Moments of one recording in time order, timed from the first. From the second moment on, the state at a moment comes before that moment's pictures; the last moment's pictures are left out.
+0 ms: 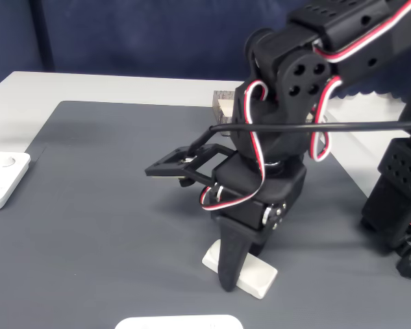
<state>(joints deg) 0.1 92.0 121.5 66.3 -46.3</state>
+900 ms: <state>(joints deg) -0.5 90.6 119.1 65.0 -39.6</state>
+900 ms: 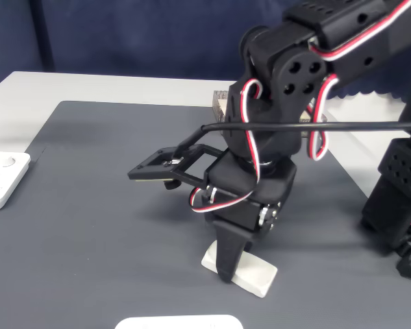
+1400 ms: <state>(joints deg) 5.1 91.1 108.0 82.0 -33.1</state>
